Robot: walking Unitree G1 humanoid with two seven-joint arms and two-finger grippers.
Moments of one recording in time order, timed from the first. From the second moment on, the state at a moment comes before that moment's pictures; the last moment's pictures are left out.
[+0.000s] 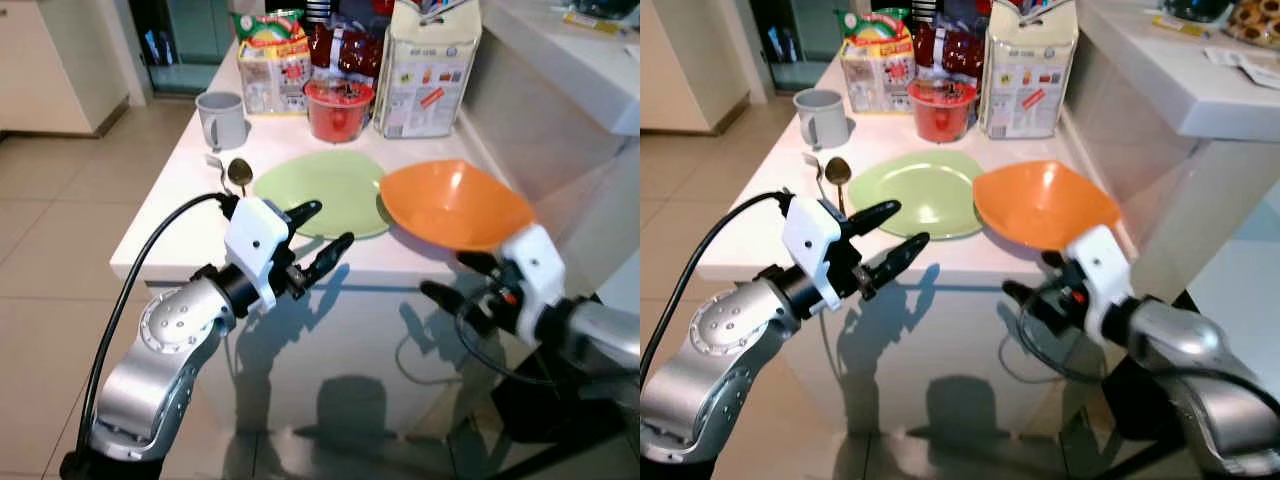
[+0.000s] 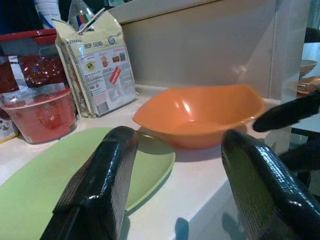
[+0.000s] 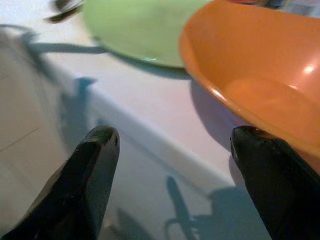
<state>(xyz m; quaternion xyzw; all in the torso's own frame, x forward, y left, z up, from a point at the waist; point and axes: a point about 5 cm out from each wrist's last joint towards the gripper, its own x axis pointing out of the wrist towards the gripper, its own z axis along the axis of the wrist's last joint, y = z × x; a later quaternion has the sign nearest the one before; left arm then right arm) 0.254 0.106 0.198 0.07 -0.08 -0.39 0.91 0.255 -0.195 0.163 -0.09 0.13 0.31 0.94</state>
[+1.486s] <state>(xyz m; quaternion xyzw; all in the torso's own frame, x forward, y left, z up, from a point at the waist) 0.257 0.103 0.200 0.07 -0.08 -0.39 0.92 0.339 -0.187 0.158 0.03 0.09 0.15 0.98</state>
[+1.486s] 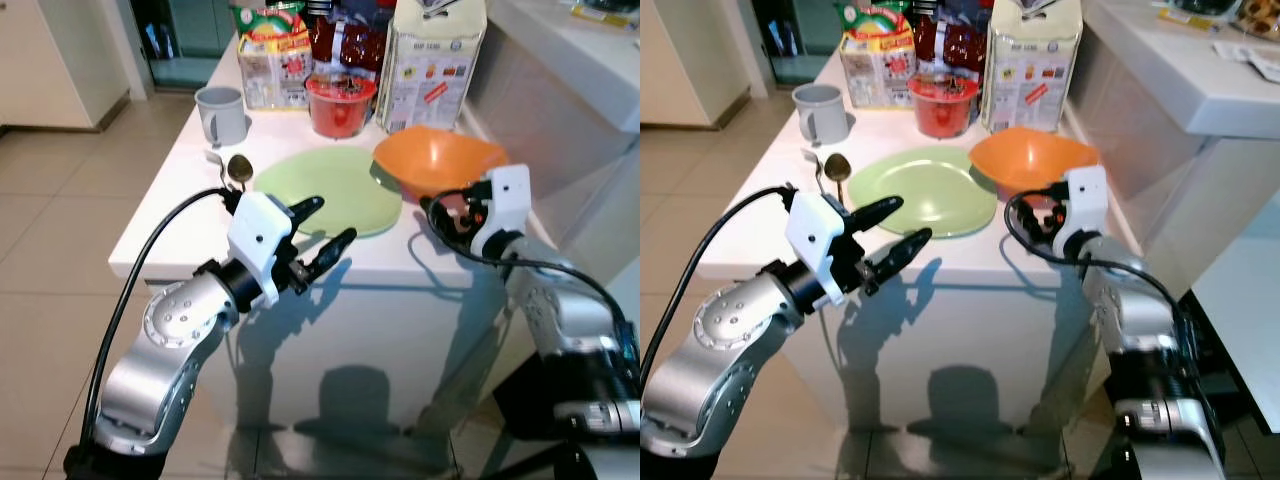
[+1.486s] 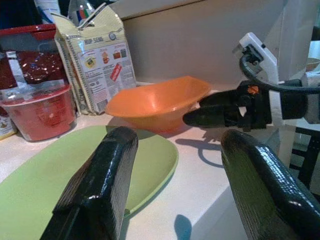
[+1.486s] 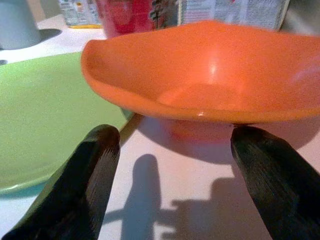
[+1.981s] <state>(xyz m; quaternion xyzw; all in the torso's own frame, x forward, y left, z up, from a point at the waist) 0.255 0.101 0.196 0.07 -0.07 -0.39 0.92 0.330 -0.154 0.151 0.12 0.16 0.18 0.96</state>
